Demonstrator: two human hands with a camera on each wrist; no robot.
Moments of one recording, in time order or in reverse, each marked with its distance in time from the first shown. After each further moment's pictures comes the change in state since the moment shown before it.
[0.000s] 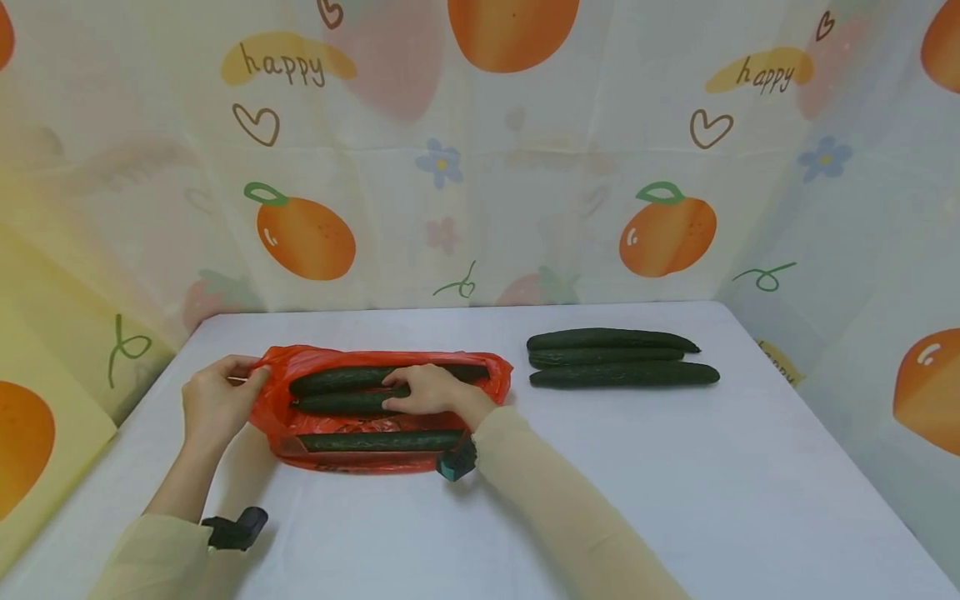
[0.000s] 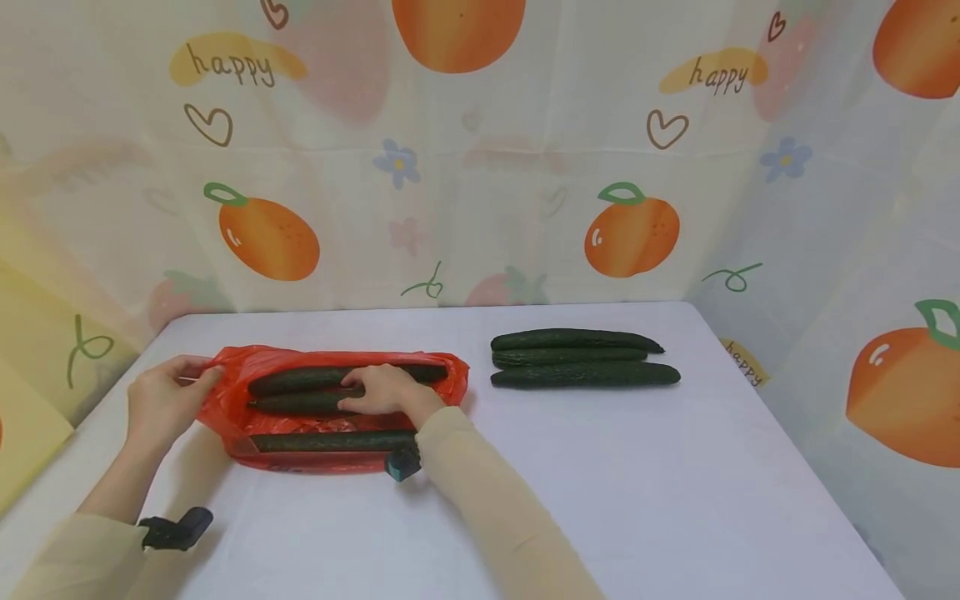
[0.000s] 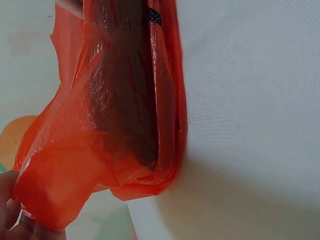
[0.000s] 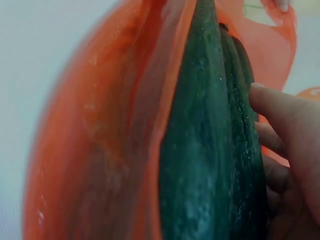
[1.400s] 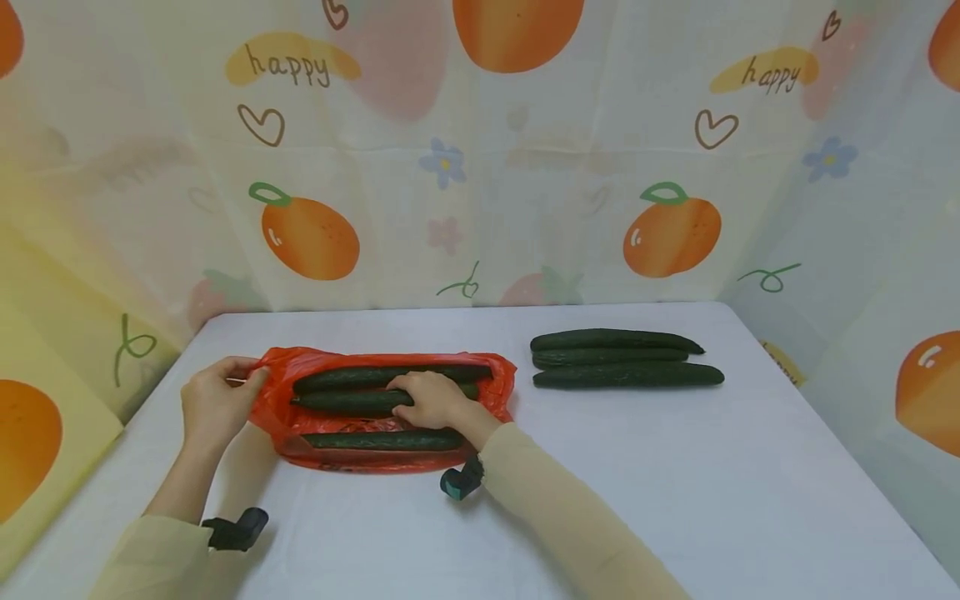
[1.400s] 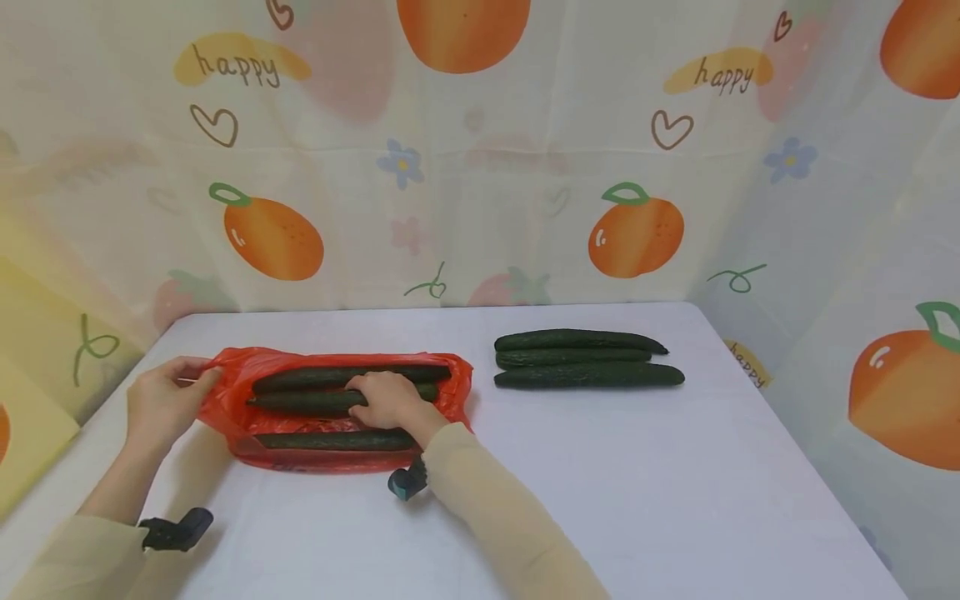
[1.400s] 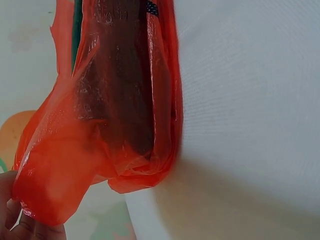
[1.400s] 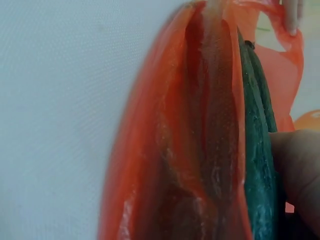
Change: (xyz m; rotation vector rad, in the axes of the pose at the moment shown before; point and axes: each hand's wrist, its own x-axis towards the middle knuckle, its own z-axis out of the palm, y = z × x) left_hand -0.001 -0.002 -0.006 0.006 0.010 -0.004; right_hand -0.008 -0.005 0.015 -0.184 0.122 -0.056
